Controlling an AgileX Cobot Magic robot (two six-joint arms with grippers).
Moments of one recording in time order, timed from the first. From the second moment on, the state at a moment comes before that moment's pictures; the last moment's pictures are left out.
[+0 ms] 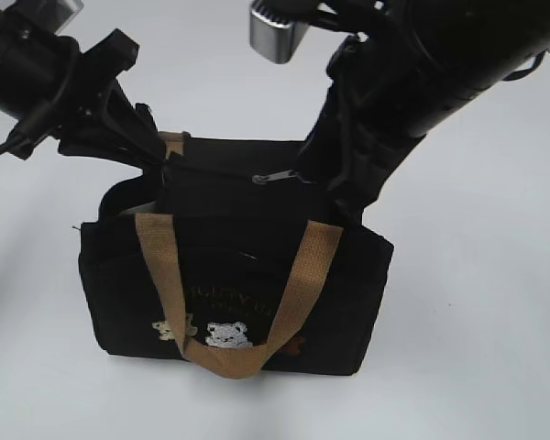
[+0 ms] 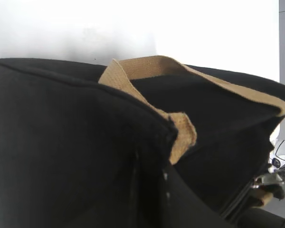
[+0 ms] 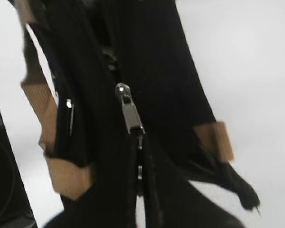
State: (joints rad) left arm -0.27 1.57 -1.18 -0.77 0.96 0.26; right arm 0.62 1.49 -1.21 0.25 0.81 -0.69
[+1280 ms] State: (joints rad) left arm -0.27 1.46 -1.18 -0.65 1.00 0.26; right arm 0.48 1.35 -1.17 0.02 1.14 -0.16
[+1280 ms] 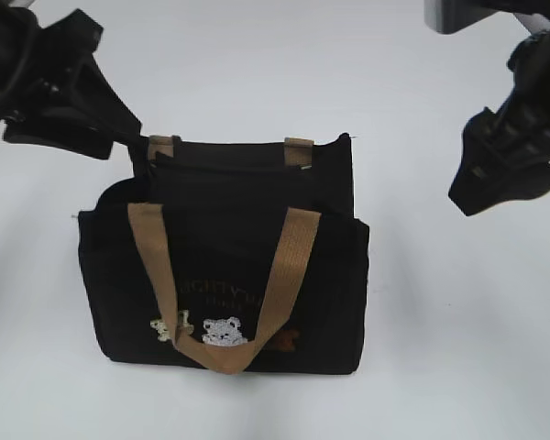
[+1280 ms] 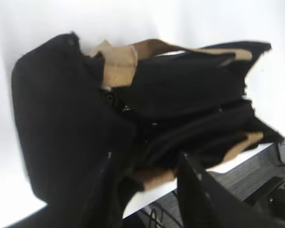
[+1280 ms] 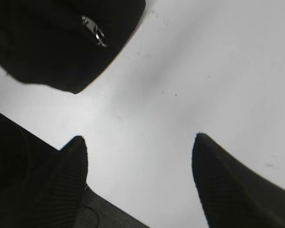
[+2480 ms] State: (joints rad) left arm -0.27 -0.01 -0.56 -0.13 1.12 0.14; right arm 0.48 0.19 -0.49 0.03 1.11 -0.08
